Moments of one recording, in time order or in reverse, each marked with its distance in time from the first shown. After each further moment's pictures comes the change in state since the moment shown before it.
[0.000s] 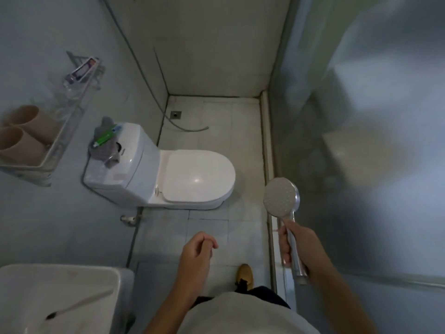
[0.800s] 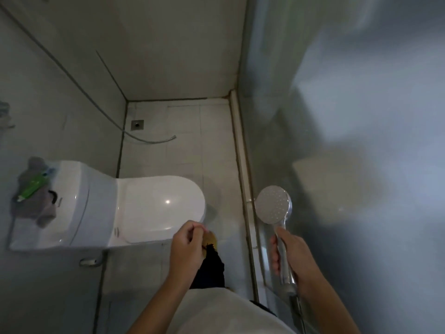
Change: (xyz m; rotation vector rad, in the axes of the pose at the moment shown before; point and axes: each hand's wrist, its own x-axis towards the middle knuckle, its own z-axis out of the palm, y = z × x) left_hand 0.182 0.115 0.124 0.061 -0.013 0.008; right_hand 0.126 -0.116 -0.073 0.153 0.147 0.151
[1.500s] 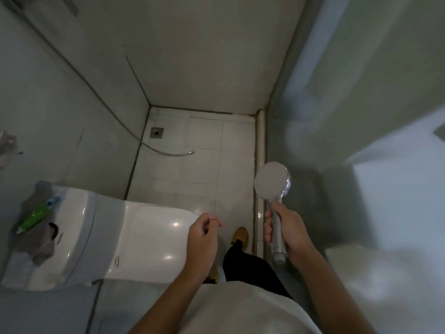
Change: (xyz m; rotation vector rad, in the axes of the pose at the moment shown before) left_hand 0.220 0.113 0.023 -0.088 0.122 -0.044; right_hand 0.177 -0.235 0.126 -0.060 -0.095 -0.051
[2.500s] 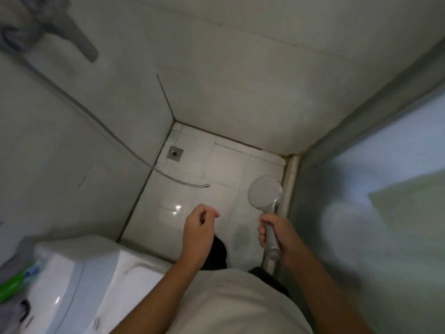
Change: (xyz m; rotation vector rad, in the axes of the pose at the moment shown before) left_hand 0.373 0.149 0.002 -0.052 0.186 -0.075; right_hand 0.302 -0.252 0.163 -0.161 -0.177 0.222
